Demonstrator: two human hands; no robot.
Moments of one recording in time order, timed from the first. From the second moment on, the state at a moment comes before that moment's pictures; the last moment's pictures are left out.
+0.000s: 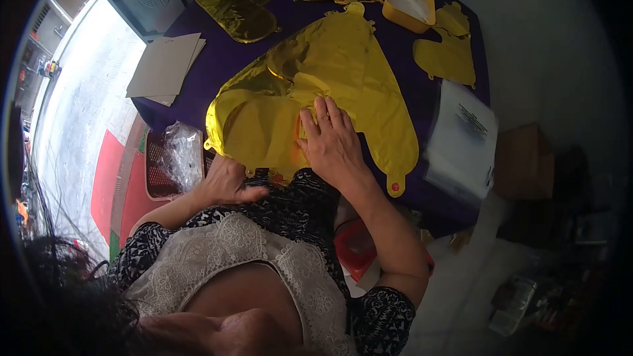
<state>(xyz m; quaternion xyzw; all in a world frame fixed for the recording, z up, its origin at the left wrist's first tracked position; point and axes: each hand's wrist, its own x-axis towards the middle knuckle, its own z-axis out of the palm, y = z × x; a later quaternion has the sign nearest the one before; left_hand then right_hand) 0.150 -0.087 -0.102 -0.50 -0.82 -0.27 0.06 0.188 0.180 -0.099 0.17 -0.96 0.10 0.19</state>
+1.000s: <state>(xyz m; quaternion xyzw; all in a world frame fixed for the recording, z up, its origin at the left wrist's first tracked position) 0.145 -0.044 -0.103 -0.30 -0.76 -0.58 0.08 0.163 0.166 -0.095 0.15 -0.97 0.14 0.16</state>
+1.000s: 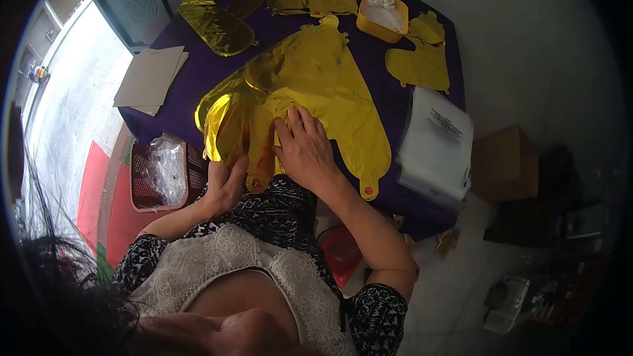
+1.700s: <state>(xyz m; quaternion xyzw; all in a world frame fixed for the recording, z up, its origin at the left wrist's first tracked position) 0.134 -0.036 -0.090 -0.45 -0.78 -0.42 0.07 0.163 0.159 -0.097 0.14 -0.96 0.15 0.18</state>
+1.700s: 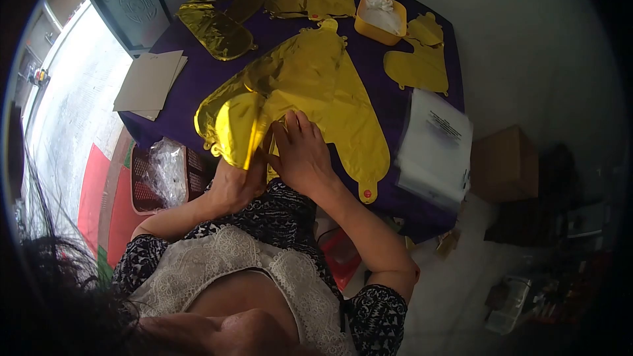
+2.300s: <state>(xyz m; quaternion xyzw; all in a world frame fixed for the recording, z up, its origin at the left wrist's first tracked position) 0.130 -0.046 -0.080 -0.42 -0.81 -0.40 0.05 0.161 0.161 -0.094 0.15 -0.95 0.22 0.15</state>
